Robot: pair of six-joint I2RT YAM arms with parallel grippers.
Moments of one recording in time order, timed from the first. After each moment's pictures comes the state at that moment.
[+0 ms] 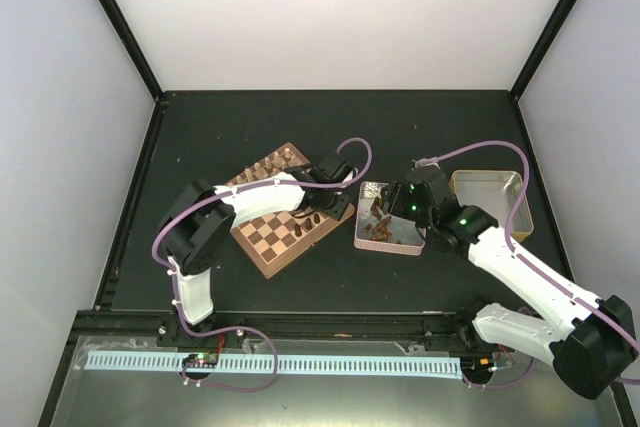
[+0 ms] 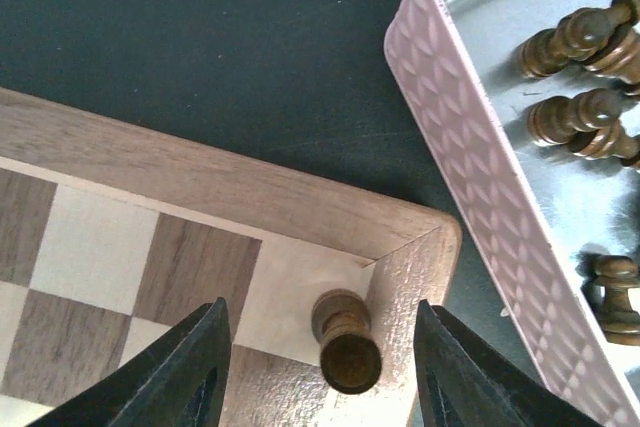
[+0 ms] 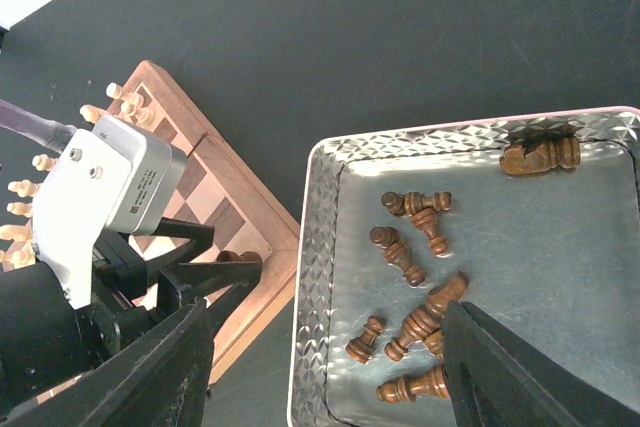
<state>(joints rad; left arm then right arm) -0.80 1.87 1.27 -0.47 -0.07 -0.22 0.62 1.04 0.77 -0.45 0.13 0.78</state>
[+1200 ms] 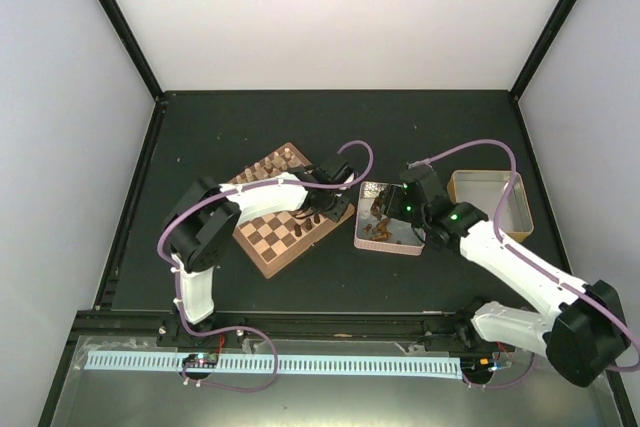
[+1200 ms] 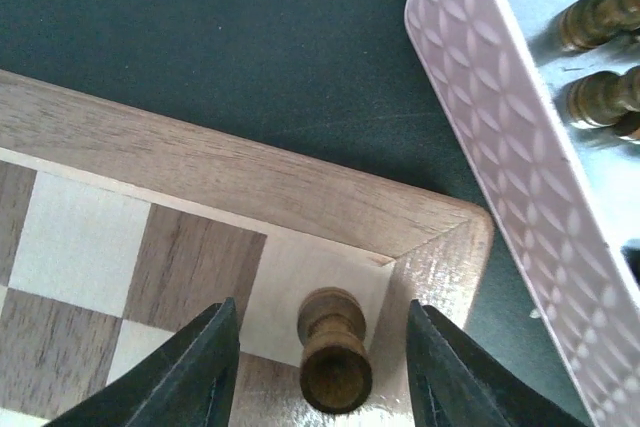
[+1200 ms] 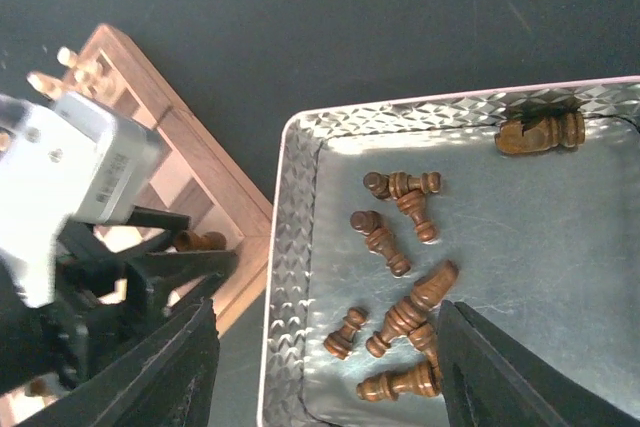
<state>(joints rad) -0.80 1.91 1.27 -0.49 -0.09 -0.22 0.61 1.10 0.76 -0.44 0.12 0.78</state>
